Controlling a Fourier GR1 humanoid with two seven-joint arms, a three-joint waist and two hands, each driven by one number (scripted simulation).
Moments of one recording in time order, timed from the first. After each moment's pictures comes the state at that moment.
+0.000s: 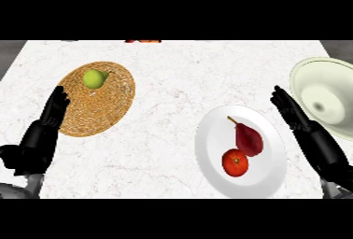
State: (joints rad) left arm -0.09 0.63 -0.35 -1.57 0.40 0.45 -0.12; right arm -0.07 -0.55 0.28 -1.71 -0.25 -0.05 -0.17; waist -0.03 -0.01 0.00
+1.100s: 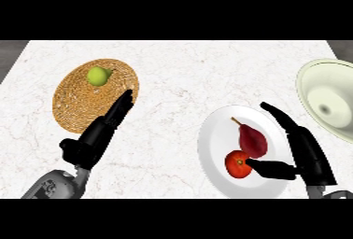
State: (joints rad) left arm -0.23 0.45 -0.51 -1.55 0.37 0.21 -0.03; right arm -0.07 -0.56 0.41 -1.75 0.31 -0.32 0.31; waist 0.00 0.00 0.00
